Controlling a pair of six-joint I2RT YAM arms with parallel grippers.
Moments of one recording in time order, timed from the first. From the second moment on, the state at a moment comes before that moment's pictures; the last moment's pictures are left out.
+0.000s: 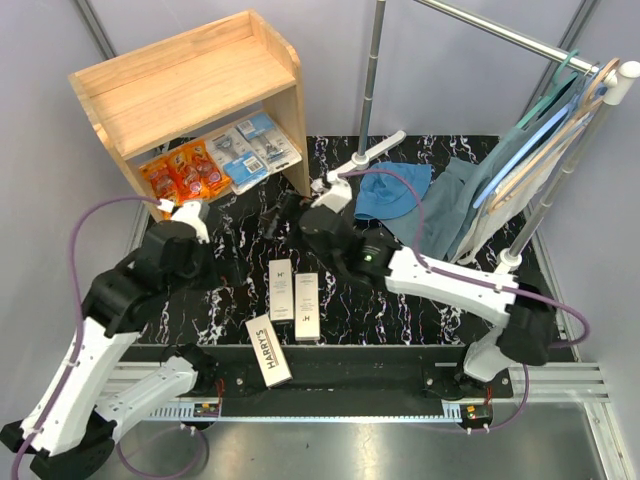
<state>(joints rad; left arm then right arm) -0.55 0.77 1.26 -1.19 -0.15 -0.53 1.11 1.61 1.40 -0.08 0.52 0.98</state>
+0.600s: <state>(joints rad) -0.55 0.93 0.88 -0.91 0.06 -0.66 1.11 1.11 0.93 -0.29 0.56 1.10</state>
